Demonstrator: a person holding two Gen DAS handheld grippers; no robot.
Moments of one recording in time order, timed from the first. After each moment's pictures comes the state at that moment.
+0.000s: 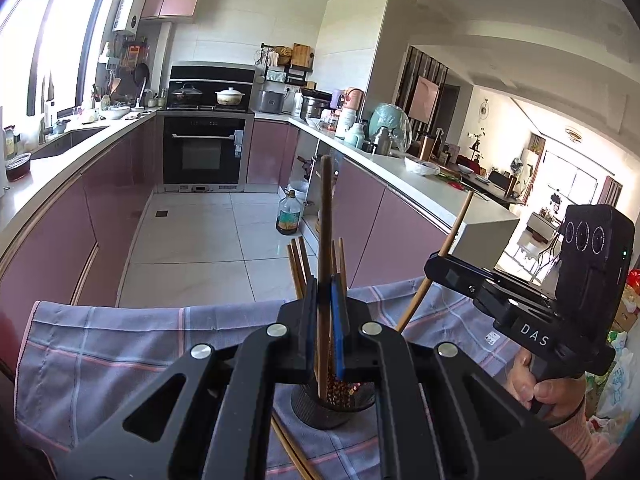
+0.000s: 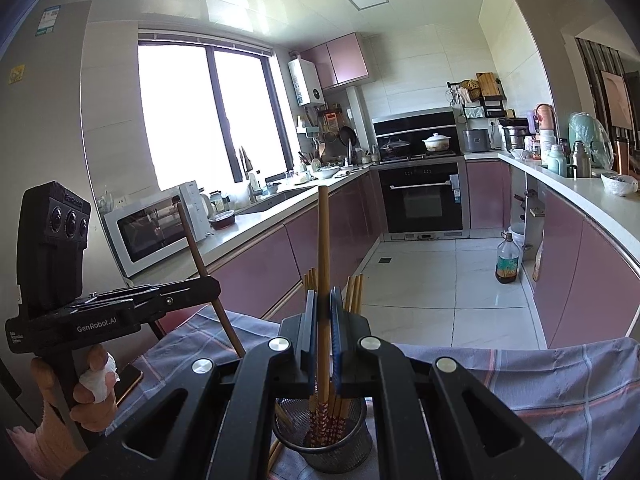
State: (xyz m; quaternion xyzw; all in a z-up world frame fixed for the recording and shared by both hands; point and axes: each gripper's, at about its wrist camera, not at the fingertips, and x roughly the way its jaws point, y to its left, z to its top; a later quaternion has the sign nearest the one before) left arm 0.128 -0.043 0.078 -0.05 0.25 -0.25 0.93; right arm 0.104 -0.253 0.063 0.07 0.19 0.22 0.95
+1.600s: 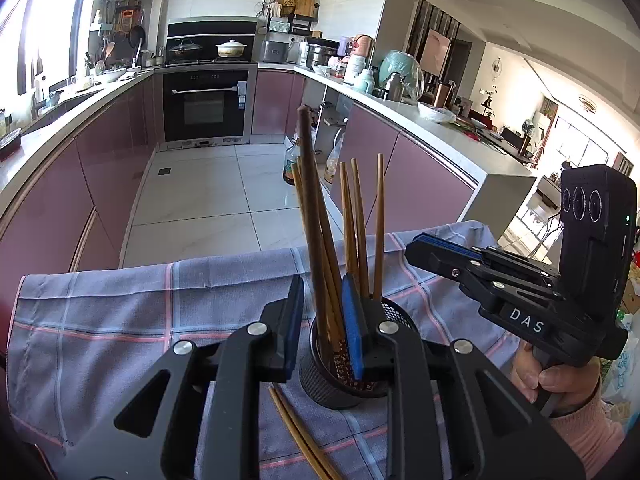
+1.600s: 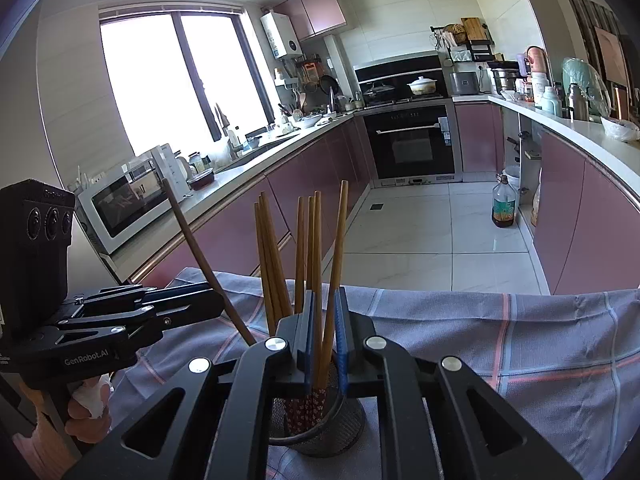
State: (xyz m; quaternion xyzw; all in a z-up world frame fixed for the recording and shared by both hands) left arm 0.182 -0.077 0.038 -0.02 0.34 -0.24 0.91; right arm 0.147 -0.253 0.013 0.09 0.29 0.20 0.93
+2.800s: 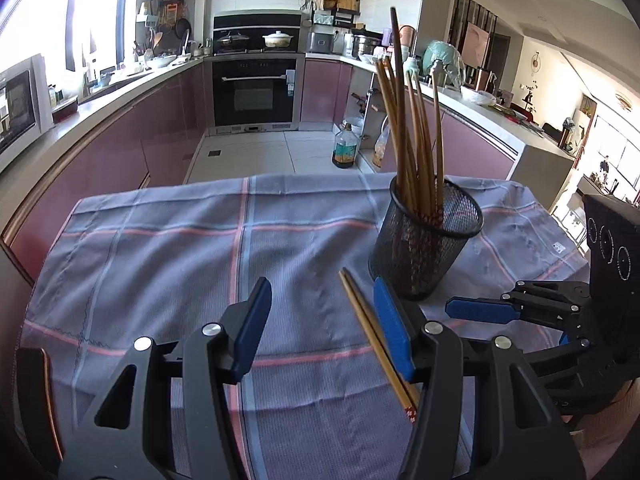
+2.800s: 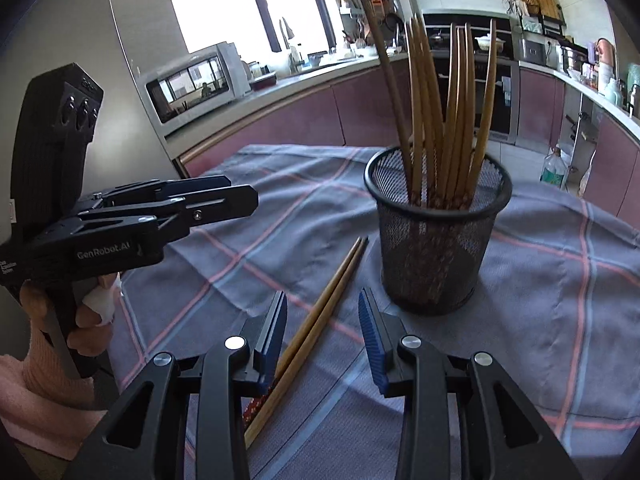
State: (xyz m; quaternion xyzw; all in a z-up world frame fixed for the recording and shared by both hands) left arm 0.092 0.001 -0.046 -0.01 0.36 -0.15 0.92; right arm 0.063 -0.177 -0.062 0.00 0.39 0.30 0.87
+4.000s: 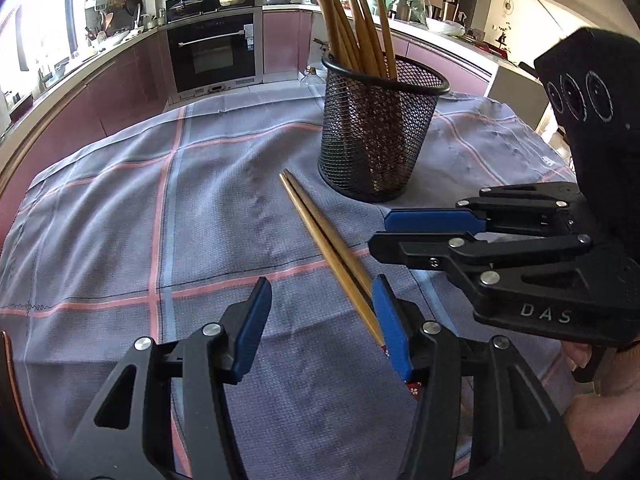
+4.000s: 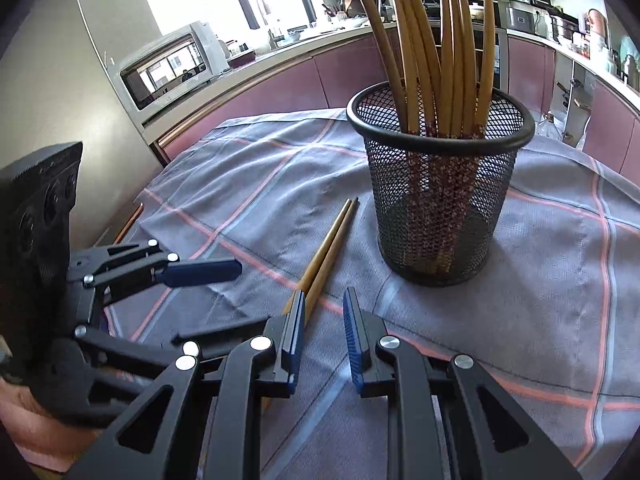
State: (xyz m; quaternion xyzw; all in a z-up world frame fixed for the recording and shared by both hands) left arm 0.081 -0.051 -0.118 0.06 0.43 -0.21 0.88; right arm 0.080 -0.169 -0.089 0.02 0.43 0.27 0.86
